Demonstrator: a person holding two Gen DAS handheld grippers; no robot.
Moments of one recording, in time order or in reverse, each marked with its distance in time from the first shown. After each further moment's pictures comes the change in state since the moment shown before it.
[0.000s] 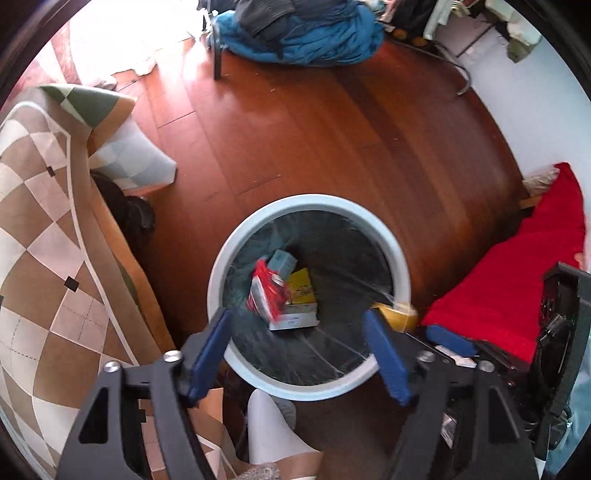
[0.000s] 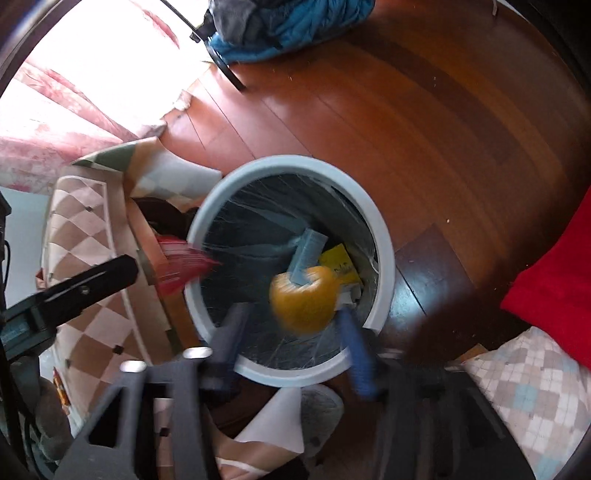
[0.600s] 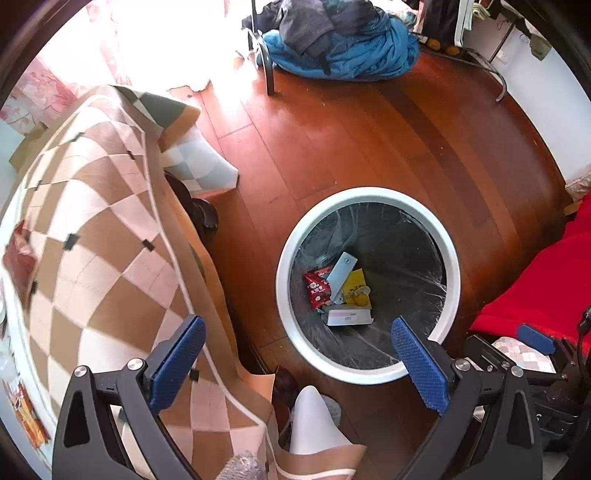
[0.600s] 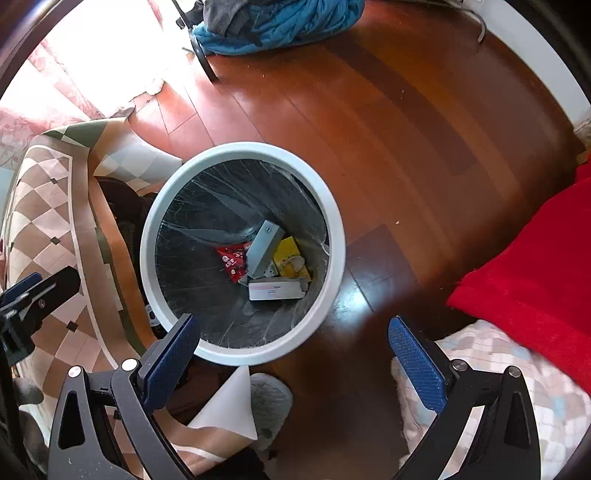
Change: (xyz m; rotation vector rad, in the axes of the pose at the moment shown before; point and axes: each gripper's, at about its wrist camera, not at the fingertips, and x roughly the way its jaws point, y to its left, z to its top) left arm -0.027 0.007 -0.041 -0.015 -0.096 0.230; right arm -0.033 0.013 -0.024 -0.073 -0.026 -0.214
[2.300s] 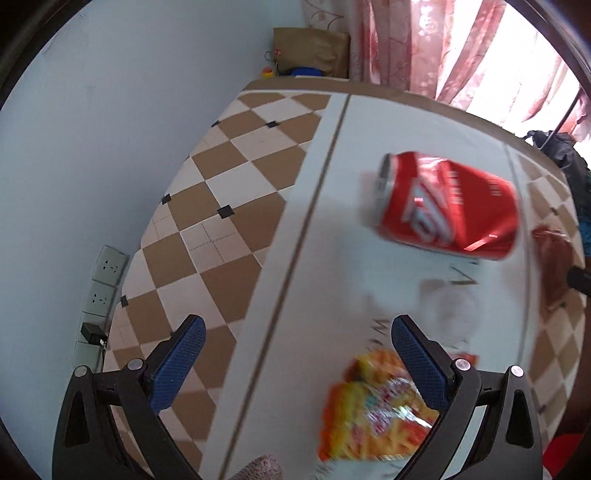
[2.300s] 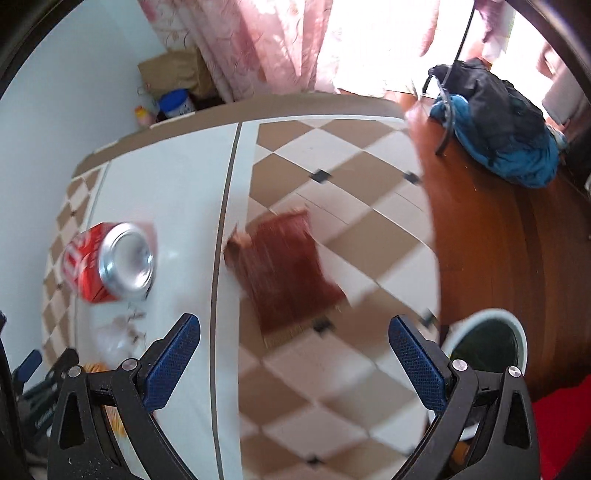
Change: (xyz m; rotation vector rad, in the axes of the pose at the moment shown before) left arm -0.077 0.436 -0.182 -0.735 -0.076 0.345; right arm -0.033 0.482 -0.009 -0.604 -0.061 0.077
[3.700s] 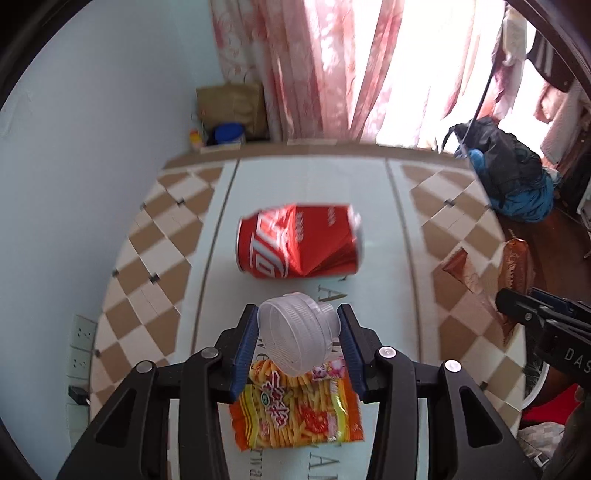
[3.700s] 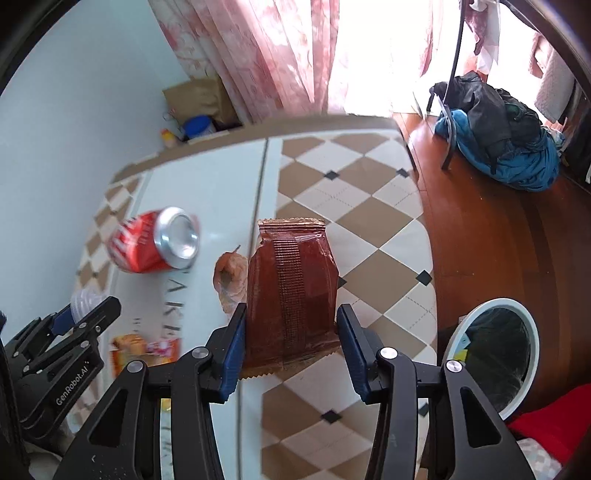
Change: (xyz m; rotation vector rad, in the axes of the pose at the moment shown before) left arm -0.087 -0.070 -0.005 0.215 -0.198 -0.174; right arm -0.081 -0.010 -0.072 0.031 -0.162 0.116
